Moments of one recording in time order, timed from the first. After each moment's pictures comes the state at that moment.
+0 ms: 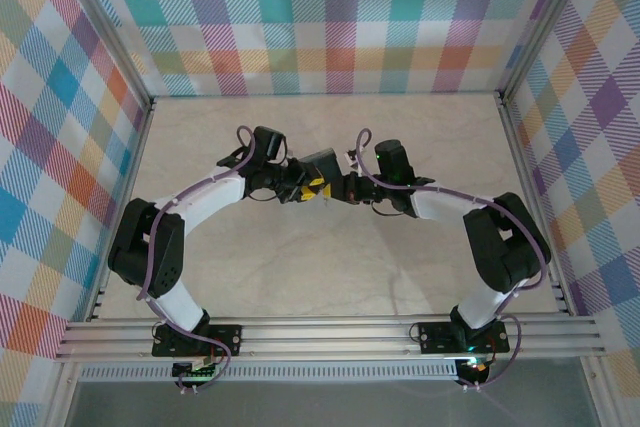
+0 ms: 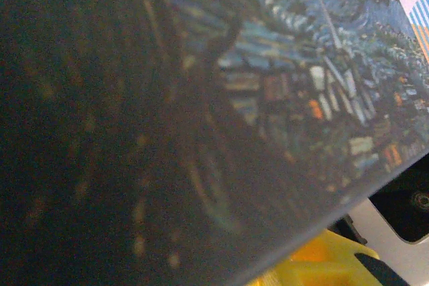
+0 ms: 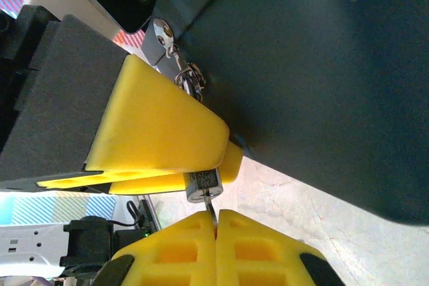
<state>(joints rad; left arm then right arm) -0.46 1.66 1.15 -0.34 0.60 -1.22 0.50 1.67 0.92 0.16 -0.81 0.68</state>
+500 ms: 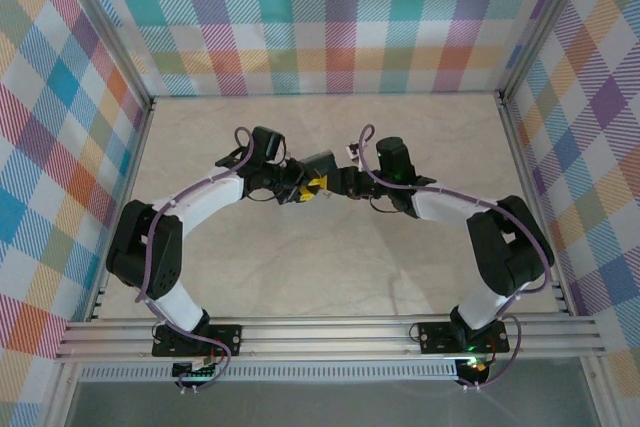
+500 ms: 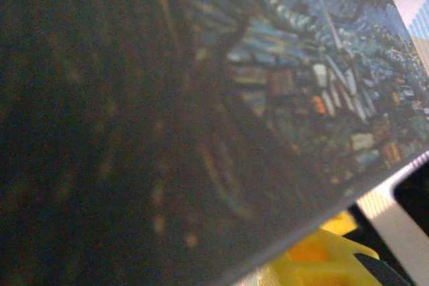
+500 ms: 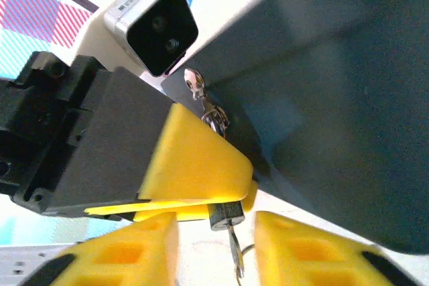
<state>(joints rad) -0.45 1.65 1.15 -0.37 0.58 -1.26 0.51 1.64 0.91 0.22 -0.76 0.72</state>
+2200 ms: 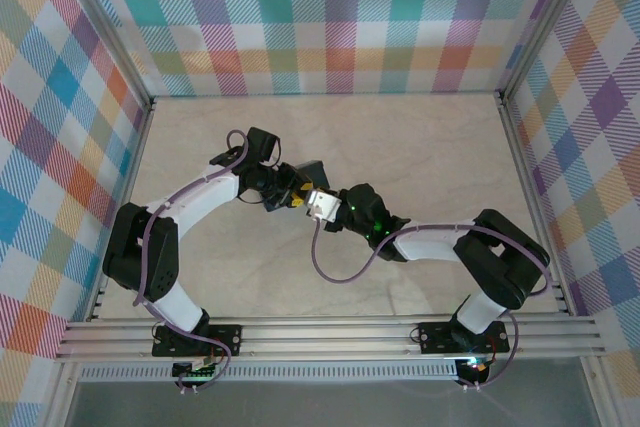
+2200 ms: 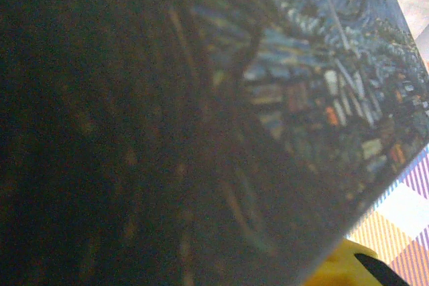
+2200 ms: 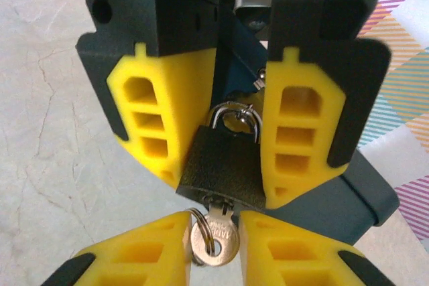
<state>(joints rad) -0.42 1.63 1.16 -0.52 0.54 -1.28 0.85 1.61 0.68 0.59 -0.04 -0.64</state>
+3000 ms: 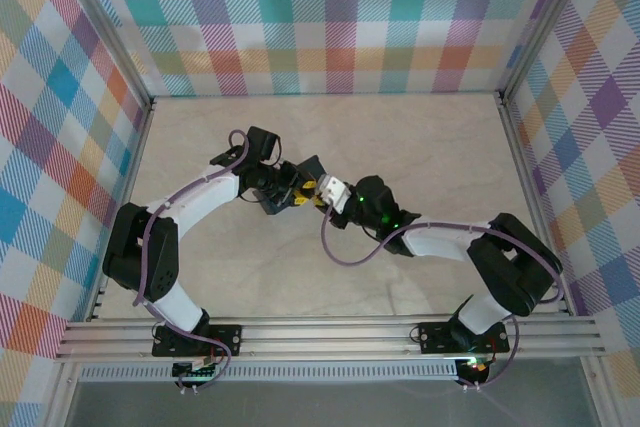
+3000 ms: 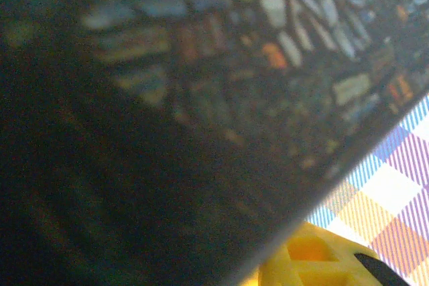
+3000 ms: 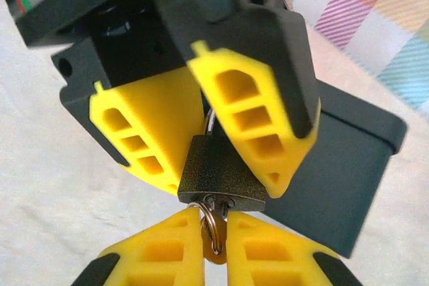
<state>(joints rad) -0.42 1.63 1.16 -0.48 0.61 -1.29 0.75 1.54 0.69 0.48 -0.23 -0.28</state>
